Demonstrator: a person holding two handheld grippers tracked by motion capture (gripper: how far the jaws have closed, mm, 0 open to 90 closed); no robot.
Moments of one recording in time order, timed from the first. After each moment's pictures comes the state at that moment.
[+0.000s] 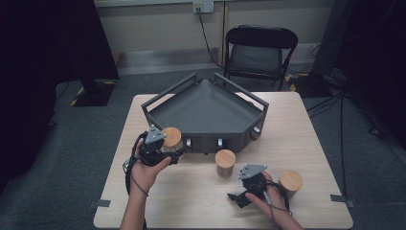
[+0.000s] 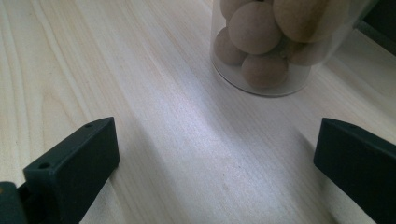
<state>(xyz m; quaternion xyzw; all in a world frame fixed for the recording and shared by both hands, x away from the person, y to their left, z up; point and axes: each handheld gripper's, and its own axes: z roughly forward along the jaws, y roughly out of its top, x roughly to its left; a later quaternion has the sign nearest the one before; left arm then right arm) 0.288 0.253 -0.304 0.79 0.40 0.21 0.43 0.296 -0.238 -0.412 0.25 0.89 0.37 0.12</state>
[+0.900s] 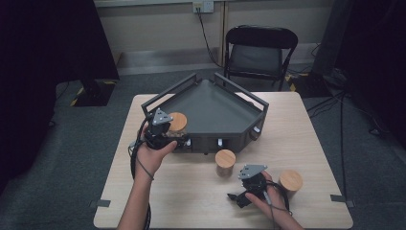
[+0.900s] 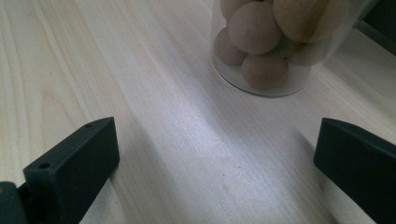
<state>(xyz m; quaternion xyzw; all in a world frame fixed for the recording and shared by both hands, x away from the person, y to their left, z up) 0.315 0.233 -0.270 0.79 0.39 0.22 0.42 0.296 -0.238 -0.412 0.25 0.89 0.37 0.12</state>
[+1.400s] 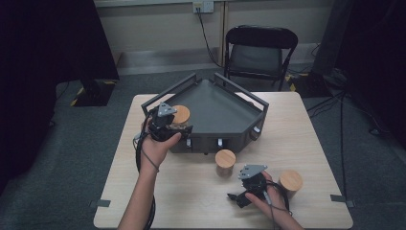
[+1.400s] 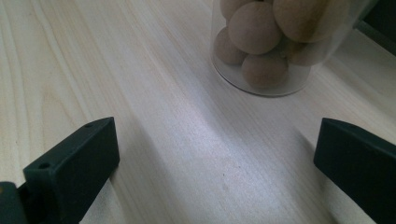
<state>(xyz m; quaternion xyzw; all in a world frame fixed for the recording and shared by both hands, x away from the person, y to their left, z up) 0.330 0.217 -0.262 0.79 0.40 0.23 0.41 0.296 -0.238 -0.412 0.25 0.89 0.37 0.12</state>
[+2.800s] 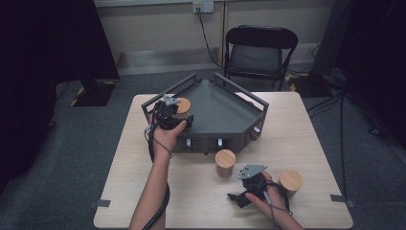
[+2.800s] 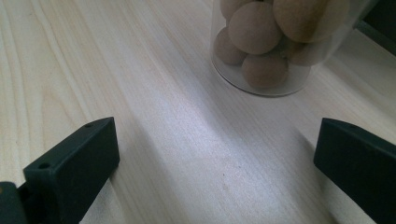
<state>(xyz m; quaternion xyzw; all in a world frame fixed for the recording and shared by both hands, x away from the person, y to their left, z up) 0.372 0.197 -0.287 0.75 0.47 0.25 0.40 0.296 -0.238 -0.412 0.25 0.89 0.37 0.12</state>
